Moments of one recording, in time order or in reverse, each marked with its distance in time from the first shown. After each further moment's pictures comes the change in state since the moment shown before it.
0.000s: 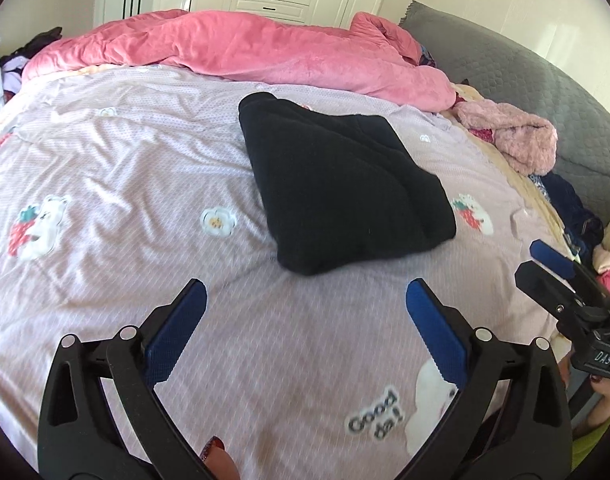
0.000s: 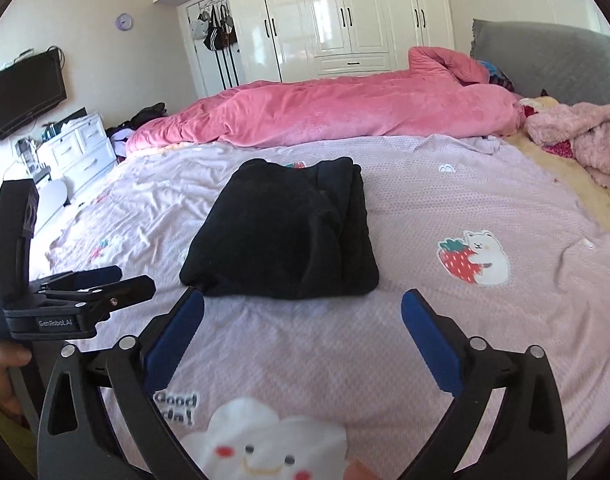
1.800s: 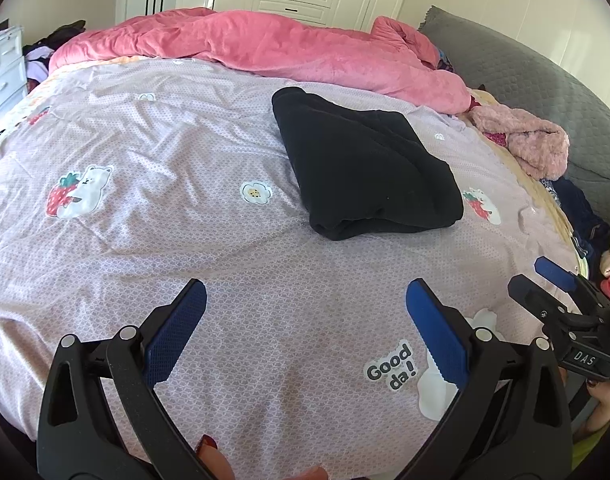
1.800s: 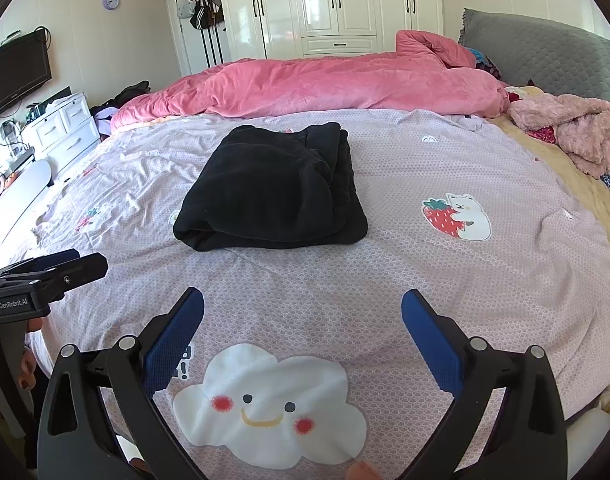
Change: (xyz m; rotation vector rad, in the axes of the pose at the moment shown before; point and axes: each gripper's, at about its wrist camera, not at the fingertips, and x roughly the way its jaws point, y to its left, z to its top) left arm -0.034 0.009 -0.026 -0.046 -0.007 0.059; right arm -0.006 0.007 -0.026 0.006 0.064 -0.064
